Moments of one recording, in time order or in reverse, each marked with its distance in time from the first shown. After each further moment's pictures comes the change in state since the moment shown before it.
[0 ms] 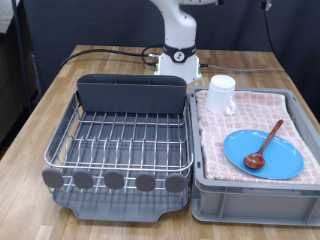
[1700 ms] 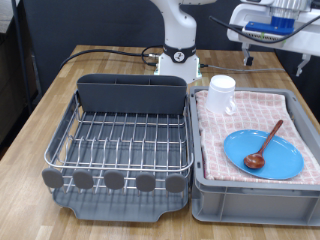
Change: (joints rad) arm 0.001 0.315 0.116 -0.027 -0.253 0.456 0.306
